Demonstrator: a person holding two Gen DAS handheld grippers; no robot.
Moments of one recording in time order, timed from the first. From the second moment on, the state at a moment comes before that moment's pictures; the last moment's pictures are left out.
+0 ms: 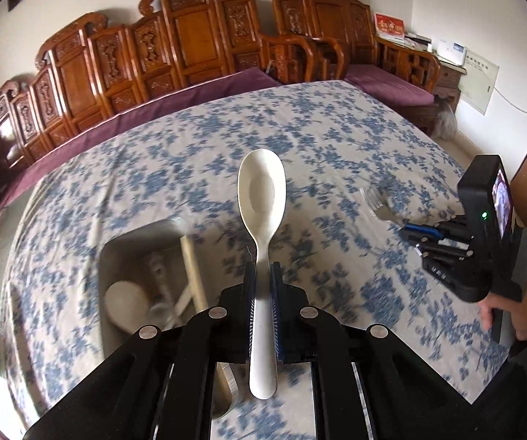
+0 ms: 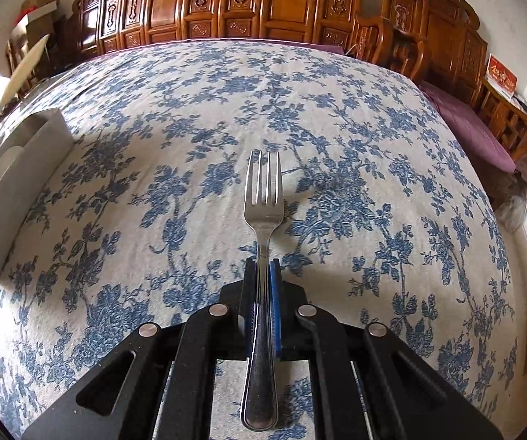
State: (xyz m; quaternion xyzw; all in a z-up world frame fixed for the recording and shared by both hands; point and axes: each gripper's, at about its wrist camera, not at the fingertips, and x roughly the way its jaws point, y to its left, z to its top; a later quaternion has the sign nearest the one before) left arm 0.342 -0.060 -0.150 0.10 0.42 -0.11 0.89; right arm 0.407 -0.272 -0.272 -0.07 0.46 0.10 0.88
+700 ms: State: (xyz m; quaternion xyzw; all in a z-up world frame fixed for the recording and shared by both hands) left arm 0.336 0.026 -0.171 0.07 0.44 -0.04 0.89; right arm 0.373 -0.227 -0.240 -0.08 0.42 0.17 0.89
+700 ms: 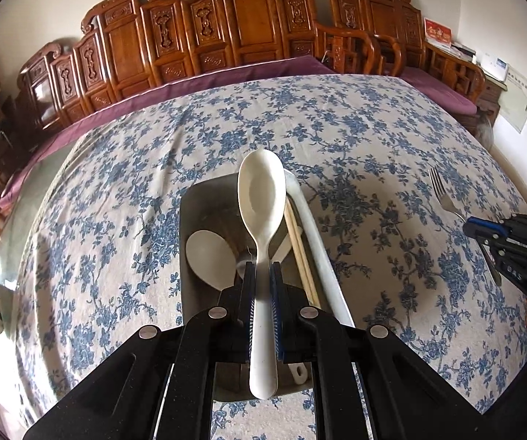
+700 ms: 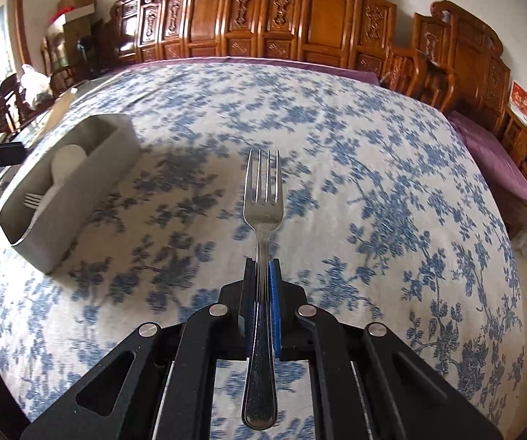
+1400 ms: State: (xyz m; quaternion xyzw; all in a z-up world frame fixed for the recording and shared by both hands) left arm 0.356 0.040 -0.220 0.05 0.46 -0.04 0.88; right arm 0.362 -0.195 -0.228 -0.09 0.41 0.20 0.89
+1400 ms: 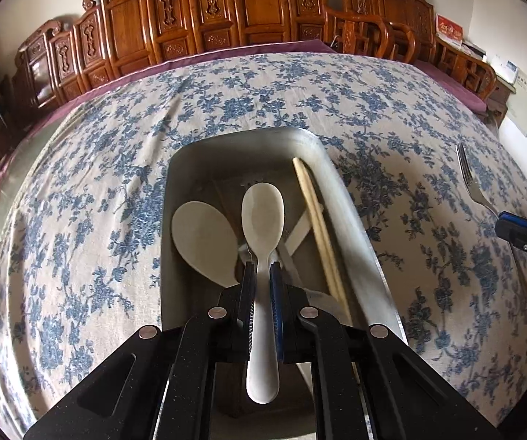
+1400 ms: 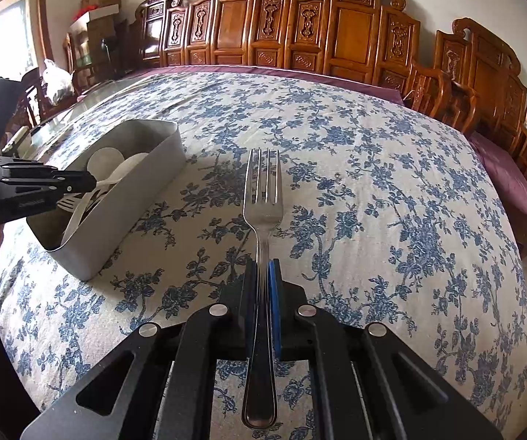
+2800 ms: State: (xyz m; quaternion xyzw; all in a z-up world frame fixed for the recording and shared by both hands) left arm 0.352 0.119 -0.176 0.00 0.41 -0.01 0.91; right arm 0.366 -0.074 -0.176 -0.11 0.40 0.26 0.87
